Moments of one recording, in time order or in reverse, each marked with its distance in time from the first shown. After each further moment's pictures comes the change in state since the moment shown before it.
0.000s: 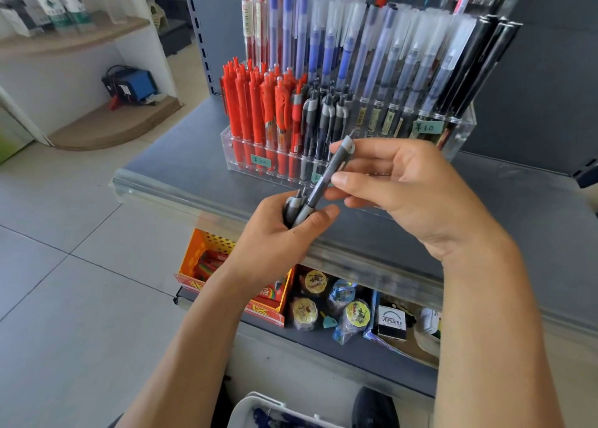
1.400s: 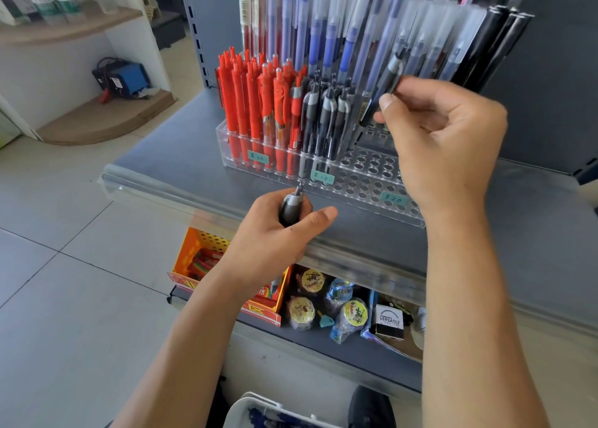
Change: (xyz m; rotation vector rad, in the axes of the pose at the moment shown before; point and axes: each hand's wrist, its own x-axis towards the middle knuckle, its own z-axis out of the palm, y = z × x) left_hand 0.001 0.001 -0.003 0.031 0.021 -0.048; right_hand 0.038 0.015 -0.007 -0.245 0.699 -0.501
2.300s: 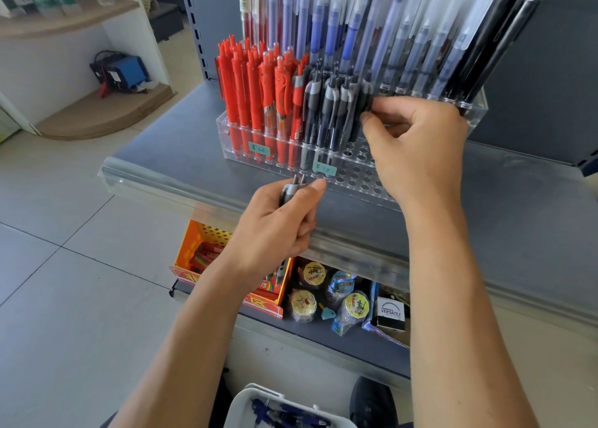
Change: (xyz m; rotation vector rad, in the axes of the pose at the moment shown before) left_hand -0.002 0.004 0.001 -0.175 -0.043 0.004; right_hand -0.009 -0.001 0.014 -0.227 -0.142 0.160
